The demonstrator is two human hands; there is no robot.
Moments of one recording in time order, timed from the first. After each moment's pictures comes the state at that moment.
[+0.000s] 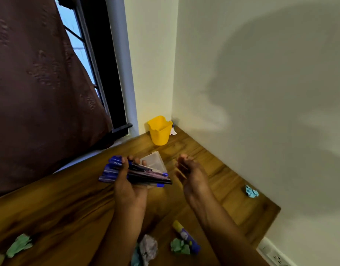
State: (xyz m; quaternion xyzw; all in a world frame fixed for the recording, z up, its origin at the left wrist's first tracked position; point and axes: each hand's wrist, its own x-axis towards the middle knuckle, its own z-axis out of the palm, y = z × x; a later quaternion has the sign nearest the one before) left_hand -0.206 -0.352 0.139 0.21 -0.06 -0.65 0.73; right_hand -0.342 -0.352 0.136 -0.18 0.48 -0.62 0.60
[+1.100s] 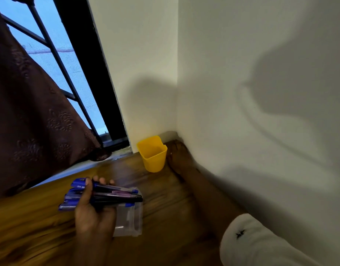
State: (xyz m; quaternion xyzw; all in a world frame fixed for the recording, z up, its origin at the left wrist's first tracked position) left_hand -0.247 -0.445 0.118 0.28 -0.04 -0.48 0.83; right_hand -0.409 -0.664 0.013 -0.83 0.52 -0.14 0.11
